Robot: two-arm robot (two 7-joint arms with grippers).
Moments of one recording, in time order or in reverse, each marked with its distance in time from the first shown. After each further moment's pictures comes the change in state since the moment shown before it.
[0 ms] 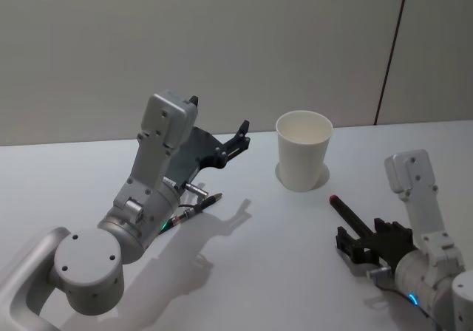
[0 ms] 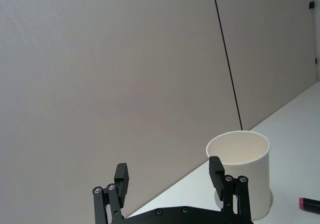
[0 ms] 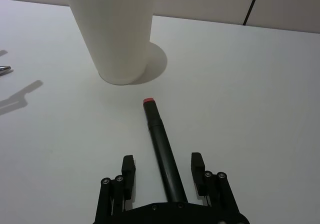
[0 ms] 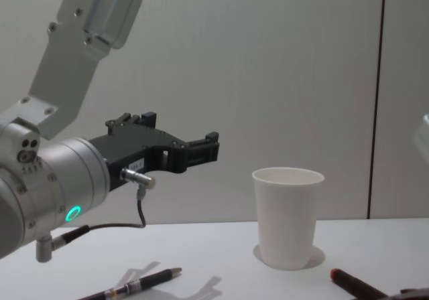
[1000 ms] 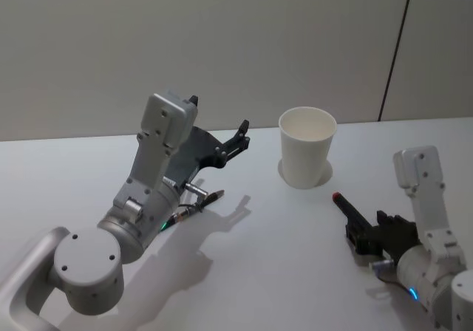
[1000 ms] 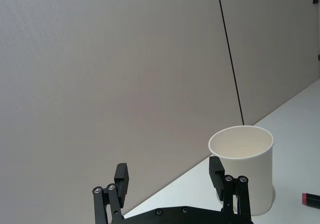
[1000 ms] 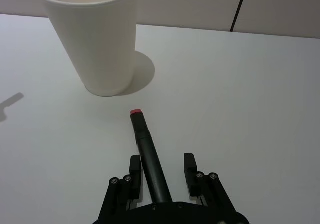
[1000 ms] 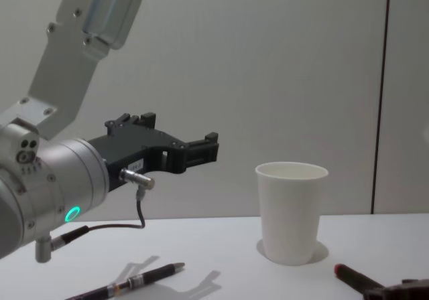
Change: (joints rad) left arm 0.000 0.000 0.000 0.000 0.000 0.000 0.000; right arm 0.004 -0.024 0.020 0.027 -0.003 -0.073 -0.042
